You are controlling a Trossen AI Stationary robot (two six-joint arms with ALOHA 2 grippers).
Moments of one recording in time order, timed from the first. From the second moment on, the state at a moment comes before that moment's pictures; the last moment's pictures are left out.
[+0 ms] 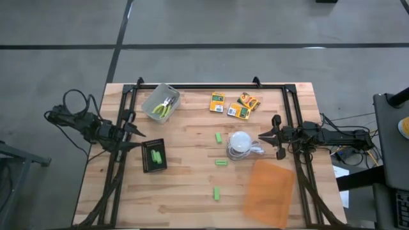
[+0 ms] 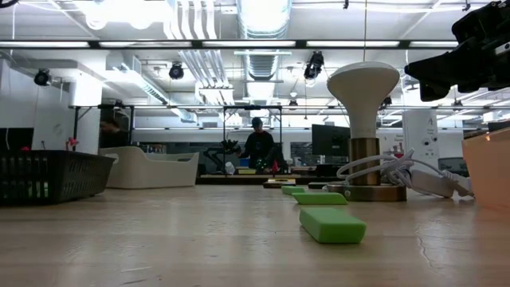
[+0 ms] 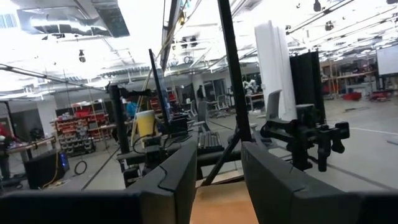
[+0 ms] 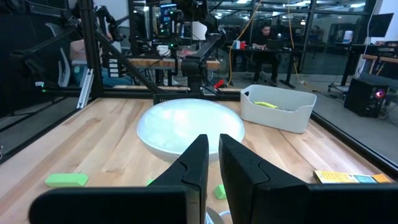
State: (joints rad) left arm -0.42 0.39 0.48 0.14 -0.16 0.22; right arm 0.01 0.02 0.01 0.01 0.00 0.00
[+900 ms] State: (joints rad) left arm -0.42 0.39 0.47 0.13 -0.16 0.19; right arm 0.01 0.01 0.01 0.12 -0.02 0.25
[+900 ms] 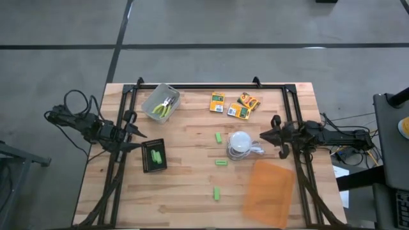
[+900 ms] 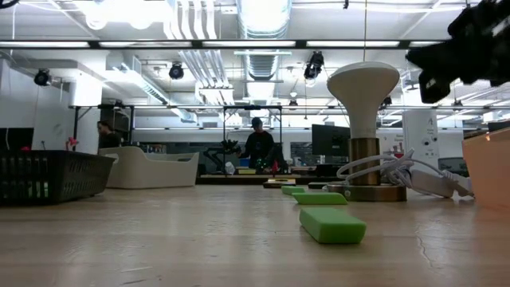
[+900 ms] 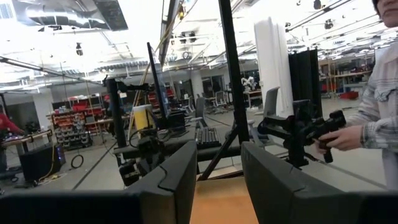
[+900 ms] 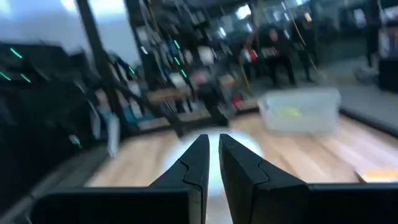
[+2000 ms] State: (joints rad) left arm -0.42 0.39 0.47 0.13 -0.16 0.19; right arm -0.06 1.22 1.19 -0.63 0.13 0.74
